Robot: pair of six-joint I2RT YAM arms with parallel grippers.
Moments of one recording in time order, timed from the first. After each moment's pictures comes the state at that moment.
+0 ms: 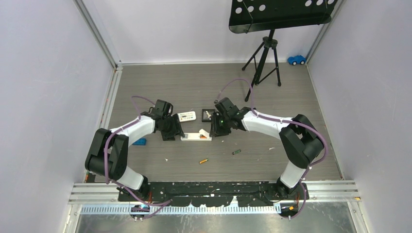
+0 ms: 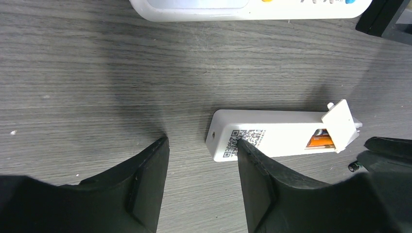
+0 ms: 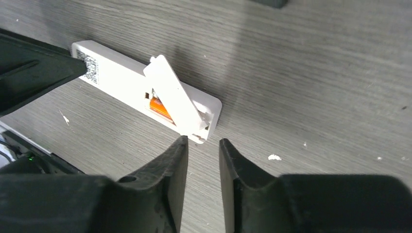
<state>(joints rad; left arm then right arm) -0.33 1.51 0.80 -0.42 0.18 -0.62 0.73 1.72 1.05 -0.33 -0.16 0.65</state>
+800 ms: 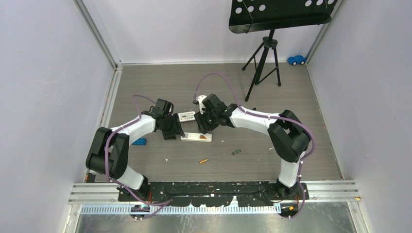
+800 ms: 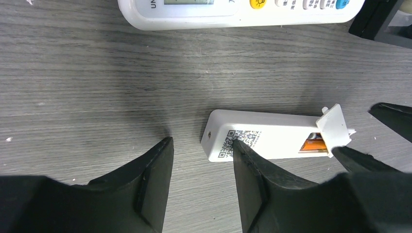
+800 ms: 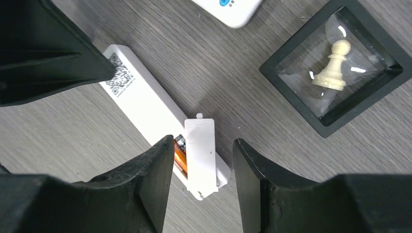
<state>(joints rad) -0.33 1.53 0.82 -0.42 0.18 -0.62 0.80 1.83 1.23 -0.28 -0.13 0.17</state>
